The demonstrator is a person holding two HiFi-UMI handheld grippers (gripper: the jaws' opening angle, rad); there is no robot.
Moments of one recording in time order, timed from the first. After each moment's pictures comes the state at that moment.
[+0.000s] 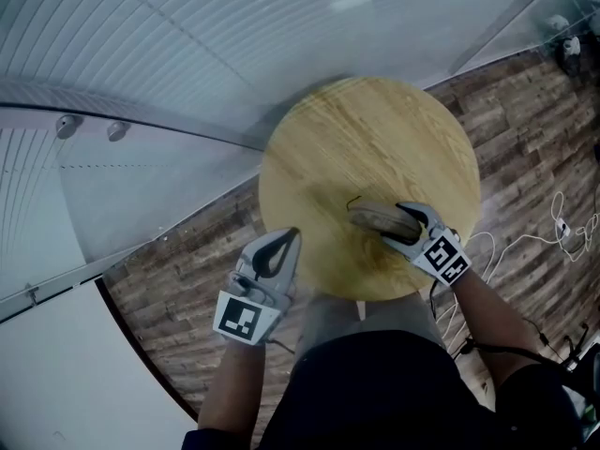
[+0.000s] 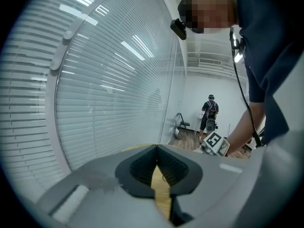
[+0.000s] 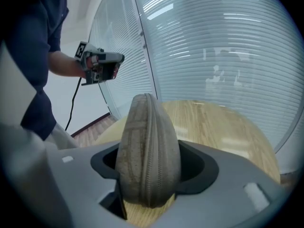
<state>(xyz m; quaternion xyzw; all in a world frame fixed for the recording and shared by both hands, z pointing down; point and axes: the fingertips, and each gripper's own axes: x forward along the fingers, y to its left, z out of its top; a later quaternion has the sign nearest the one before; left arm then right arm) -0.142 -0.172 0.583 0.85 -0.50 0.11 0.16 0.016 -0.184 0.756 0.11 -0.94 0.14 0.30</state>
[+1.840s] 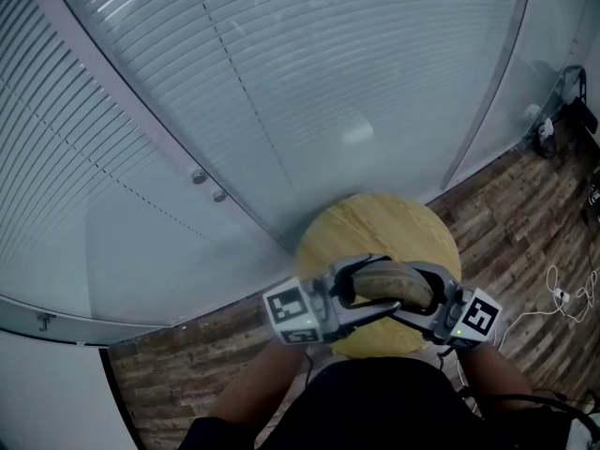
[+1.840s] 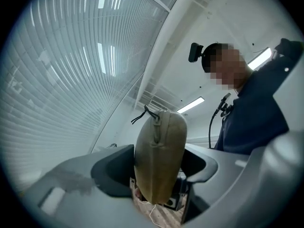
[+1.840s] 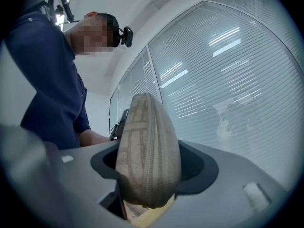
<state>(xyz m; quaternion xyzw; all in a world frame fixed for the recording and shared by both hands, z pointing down) -0.025 -0.131 0.347 0.97 -0.13 -0.14 0.15 -0.029 -0.122 0.378 0.08 -0.99 0.07 -0.07</state>
